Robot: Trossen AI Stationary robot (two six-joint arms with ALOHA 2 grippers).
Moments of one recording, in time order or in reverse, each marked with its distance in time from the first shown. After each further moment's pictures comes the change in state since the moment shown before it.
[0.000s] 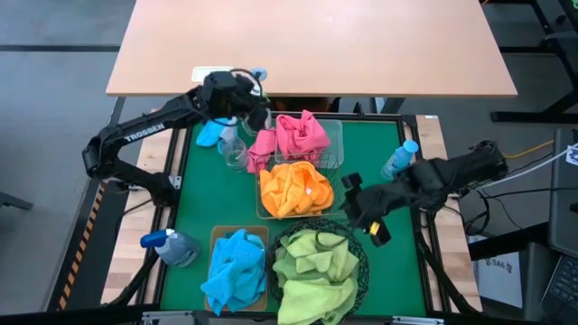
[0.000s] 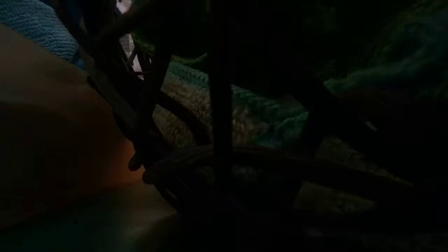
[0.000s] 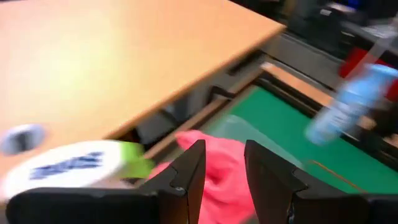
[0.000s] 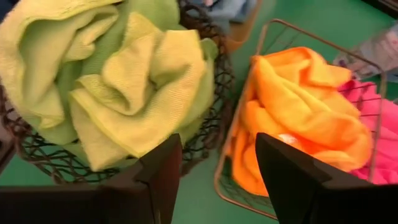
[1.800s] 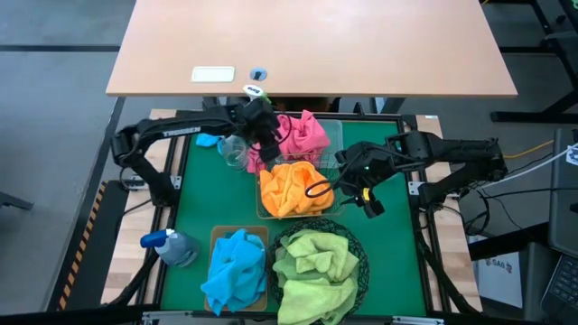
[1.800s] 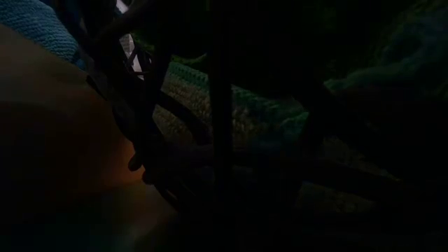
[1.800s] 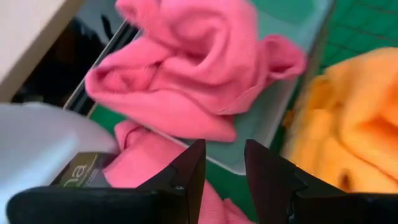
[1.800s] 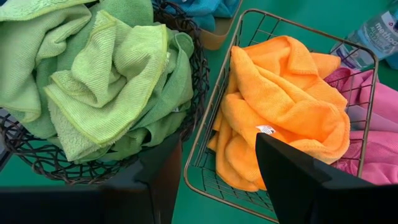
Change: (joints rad) left arm -0.099 0.264 0.001 -0.222 0.042 0.213; right arm -0.282 -0.012 0.000 -0.011 -0.249 -0.176
